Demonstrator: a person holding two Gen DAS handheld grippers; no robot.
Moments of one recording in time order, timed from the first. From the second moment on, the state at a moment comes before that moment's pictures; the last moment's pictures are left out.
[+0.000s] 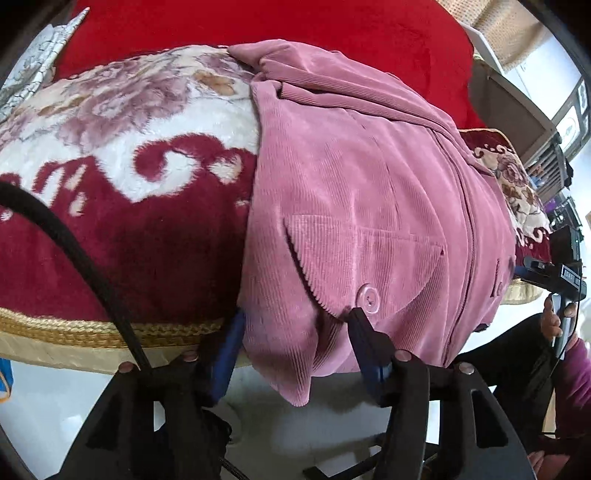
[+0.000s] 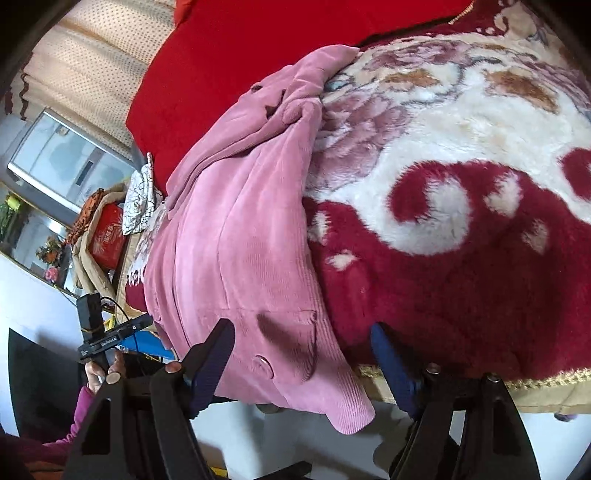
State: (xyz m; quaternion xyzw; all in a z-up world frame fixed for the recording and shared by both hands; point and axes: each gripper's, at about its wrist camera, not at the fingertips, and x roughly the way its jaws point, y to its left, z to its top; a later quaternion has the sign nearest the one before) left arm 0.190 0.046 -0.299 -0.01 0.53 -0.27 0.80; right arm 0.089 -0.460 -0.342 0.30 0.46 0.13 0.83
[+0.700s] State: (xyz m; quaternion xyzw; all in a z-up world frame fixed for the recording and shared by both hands) left arm 0.192 0.041 -0.285 0.04 0.48 -0.26 0.84; right arm 0.092 -0.408 -0.335 0.22 0.46 0.18 0.84
